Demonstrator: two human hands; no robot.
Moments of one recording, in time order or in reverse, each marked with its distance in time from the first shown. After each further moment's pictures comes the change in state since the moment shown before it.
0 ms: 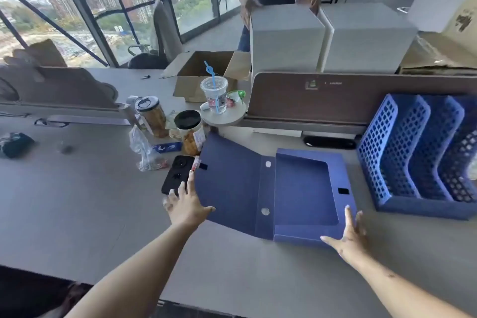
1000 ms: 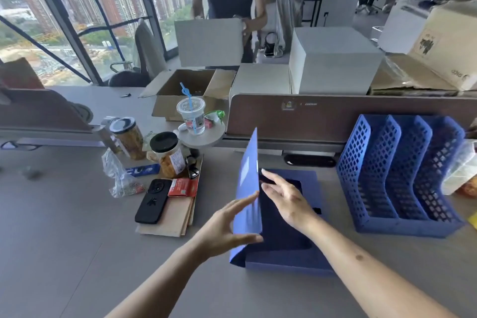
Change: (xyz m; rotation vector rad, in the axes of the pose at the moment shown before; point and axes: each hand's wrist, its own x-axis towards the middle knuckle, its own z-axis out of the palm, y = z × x) left_hand -0.044 0.112 -0.038 -0.665 -0.389 0.753; right_hand -0.027 -0.168 -0.105 0.549 -0.289 -0.559
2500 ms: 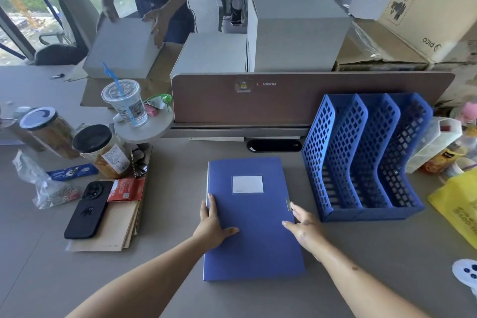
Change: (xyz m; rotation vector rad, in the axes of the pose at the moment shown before) left_hand 0.130 -0.078 0.117 0.073 -0.068 -0.586; right_hand 0.003 0.175 -0.090 0.069 0.188 0.561
